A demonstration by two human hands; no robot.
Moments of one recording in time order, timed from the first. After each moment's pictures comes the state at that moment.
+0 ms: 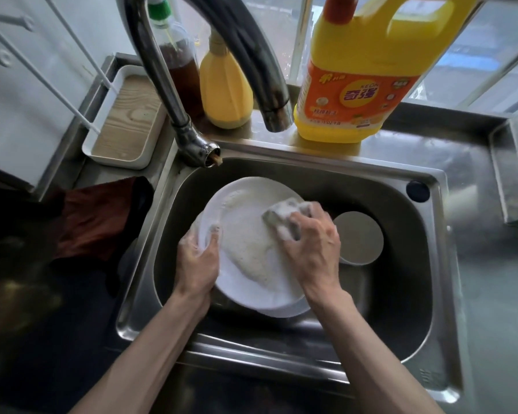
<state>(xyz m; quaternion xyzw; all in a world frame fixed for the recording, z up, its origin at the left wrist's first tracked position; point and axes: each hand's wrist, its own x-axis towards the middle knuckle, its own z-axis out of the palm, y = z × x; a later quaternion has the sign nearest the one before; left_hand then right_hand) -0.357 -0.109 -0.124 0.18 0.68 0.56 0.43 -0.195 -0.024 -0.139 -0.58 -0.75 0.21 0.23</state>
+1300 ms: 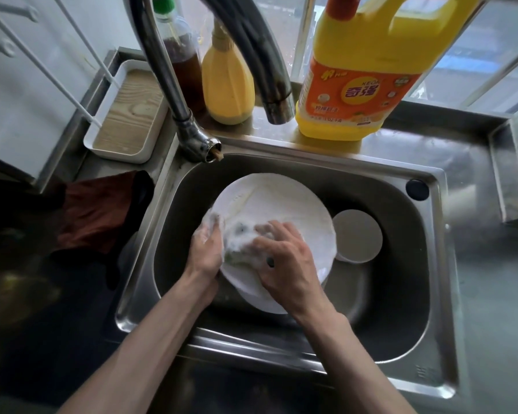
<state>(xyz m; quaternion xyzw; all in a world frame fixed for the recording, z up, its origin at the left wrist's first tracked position) -0.353 -0.095 -0.123 0.12 0.66 0.54 0.51 -0.204 -0.061 -0.125 -0.41 -0.83 0.29 0.22</state>
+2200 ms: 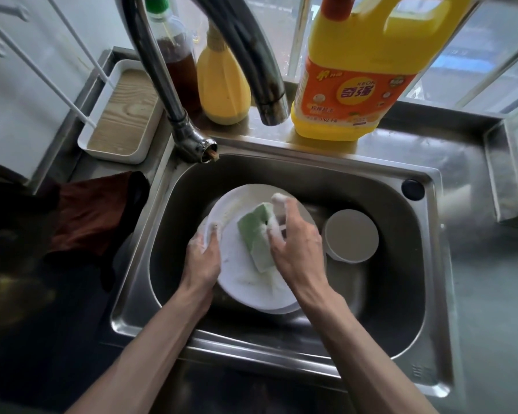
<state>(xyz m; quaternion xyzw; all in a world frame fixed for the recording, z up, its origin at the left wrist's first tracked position) -0.351 -0.106 -0.140 0.16 0.69 0.53 0.46 -0.208 -0.037 -0.116 -0.56 -0.72 0.35 0.21</state>
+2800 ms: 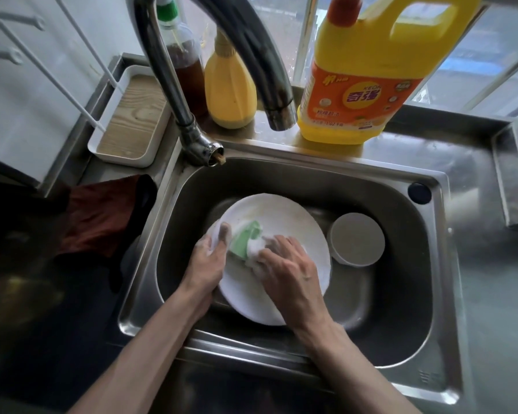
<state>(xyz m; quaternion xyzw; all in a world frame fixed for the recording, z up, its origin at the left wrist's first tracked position) -0.358 -0.108 -0.128 0.18 0.67 0.50 0.52 -0.201 -0.074 -0.149 -0.42 -0.86 0.17 0.24</state>
